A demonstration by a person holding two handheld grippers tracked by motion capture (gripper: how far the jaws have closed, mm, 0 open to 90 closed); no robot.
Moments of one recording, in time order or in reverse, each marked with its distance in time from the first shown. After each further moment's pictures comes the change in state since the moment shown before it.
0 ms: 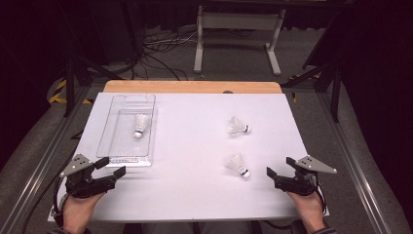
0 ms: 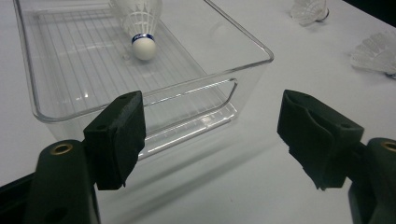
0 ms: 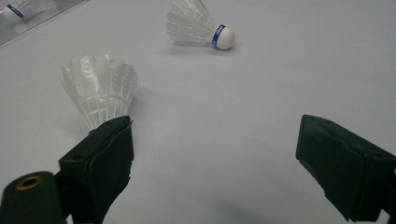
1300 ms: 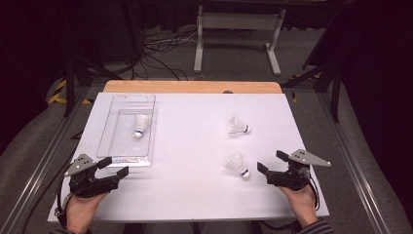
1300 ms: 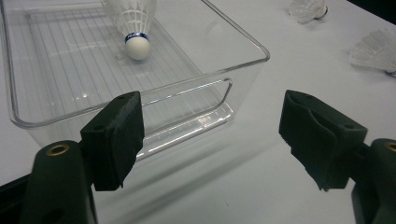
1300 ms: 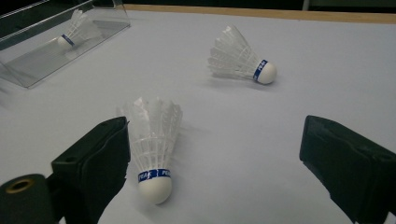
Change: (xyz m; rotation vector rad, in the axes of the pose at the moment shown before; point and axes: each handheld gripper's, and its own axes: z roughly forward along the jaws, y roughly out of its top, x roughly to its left) left arm -0.004 0.000 0.006 -0.001 -0.002 0.008; right arm 0.019 0.024 0.010 -0.049 0.112 -0.005
